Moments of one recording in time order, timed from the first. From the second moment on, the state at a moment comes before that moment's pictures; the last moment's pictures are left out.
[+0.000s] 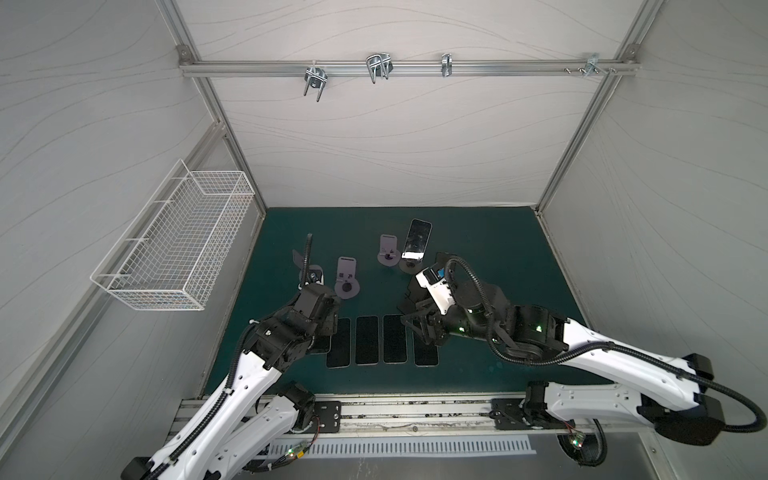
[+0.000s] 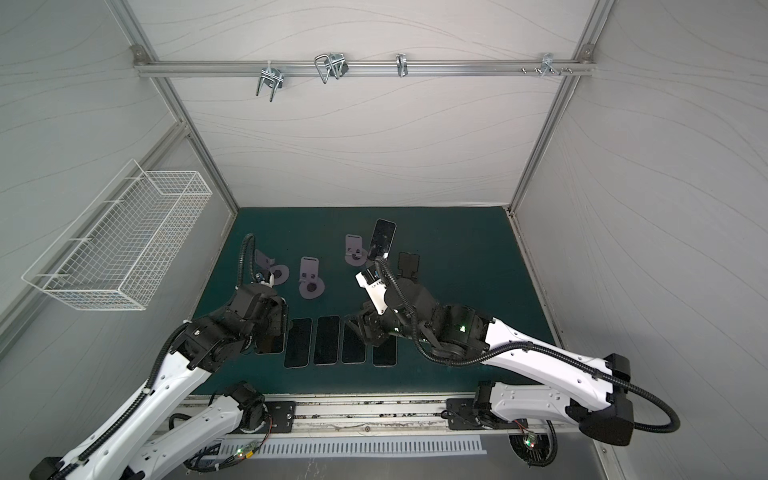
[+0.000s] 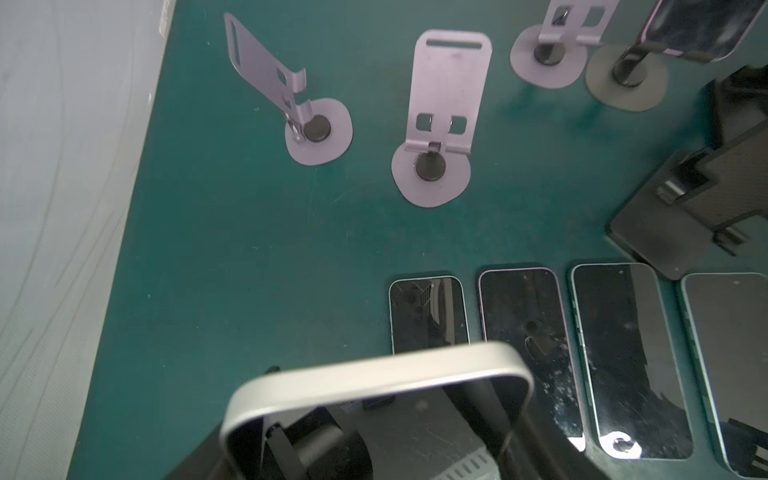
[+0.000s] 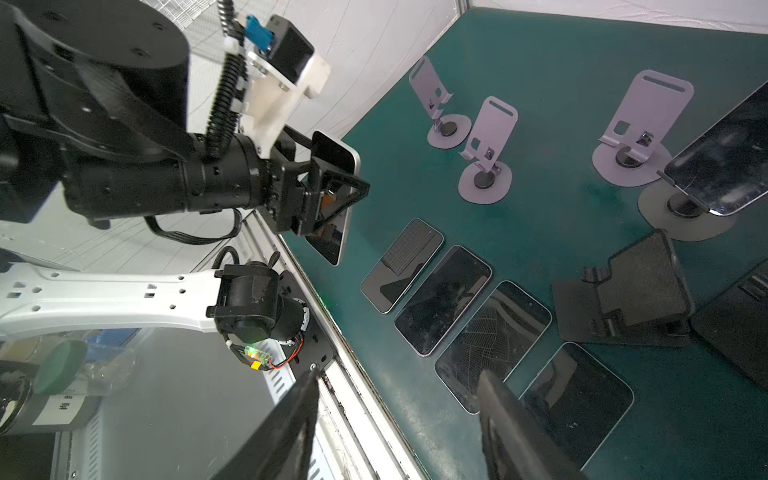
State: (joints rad) left arm -0.51 0.78 0.81 -1.00 -0.42 -0.39; right arm 1.22 1.07 1.10 -0.53 0.03 0.45
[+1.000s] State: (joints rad) left arm -0.26 1.12 0.69 -0.81 -0.35 -0.39; right arm 1.20 1.03 1.07 -0.49 0.07 0.36
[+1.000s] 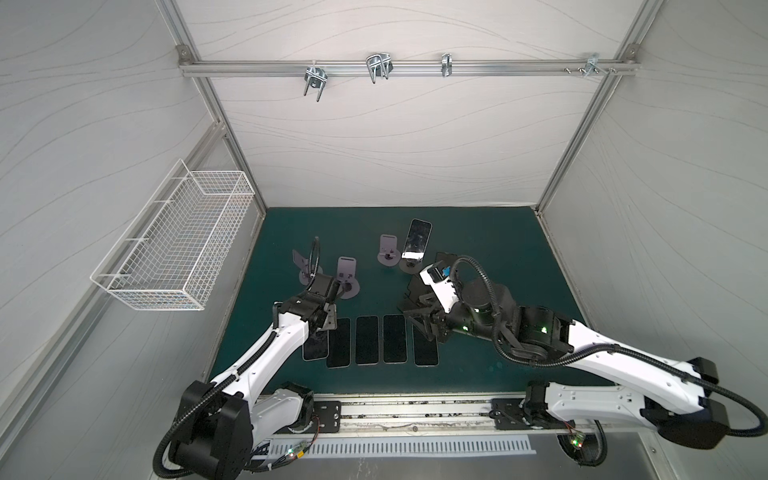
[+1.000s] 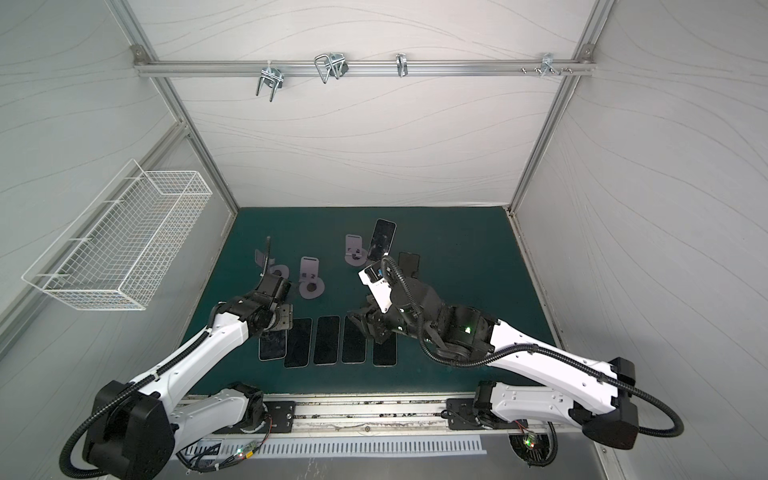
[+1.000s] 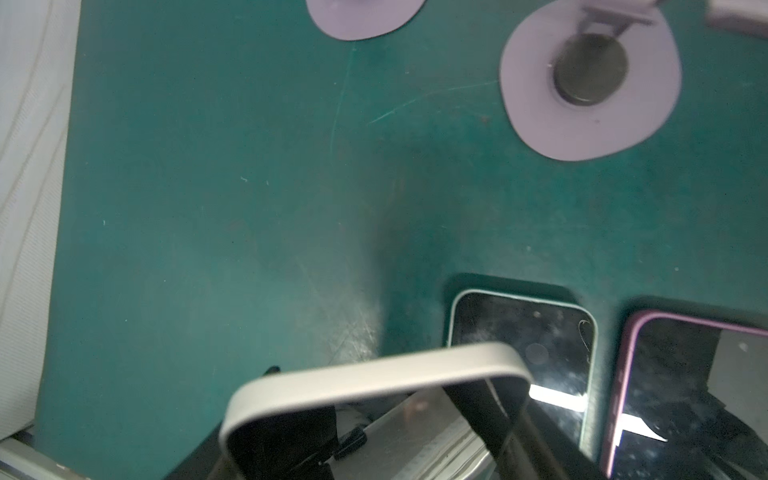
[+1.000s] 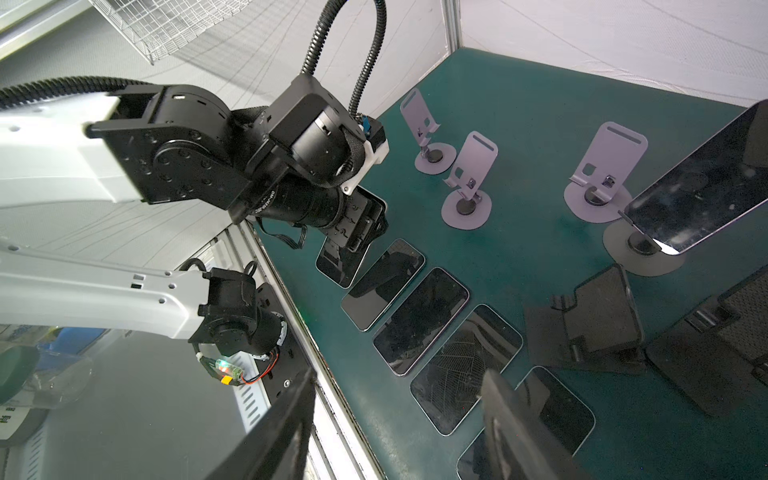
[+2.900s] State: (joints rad) left arm -0.02 1.57 0.94 -0.87 -0.09 0.00; right arm 1.12 1.01 1.06 -0.46 -0.05 0.26
